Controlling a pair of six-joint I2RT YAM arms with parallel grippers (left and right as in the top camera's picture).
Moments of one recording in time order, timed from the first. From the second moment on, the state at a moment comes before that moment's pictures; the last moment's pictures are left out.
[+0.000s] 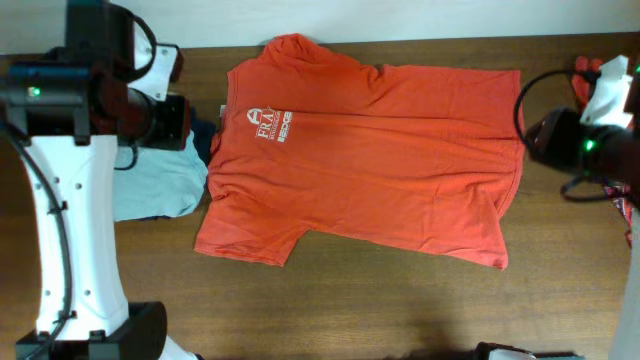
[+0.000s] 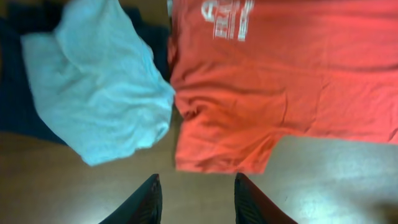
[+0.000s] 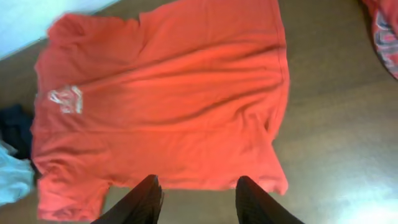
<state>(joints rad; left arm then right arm) -0.04 1.76 2.25 -1.67 0.07 0.09 -0.19 1.37 1.87 -1.46 -0.16 0.22</state>
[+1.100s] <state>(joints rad) -0.04 1.61 1.21 -1.06 0.12 0.05 -0.15 1.75 0.96 -0.79 -0.13 0.40</state>
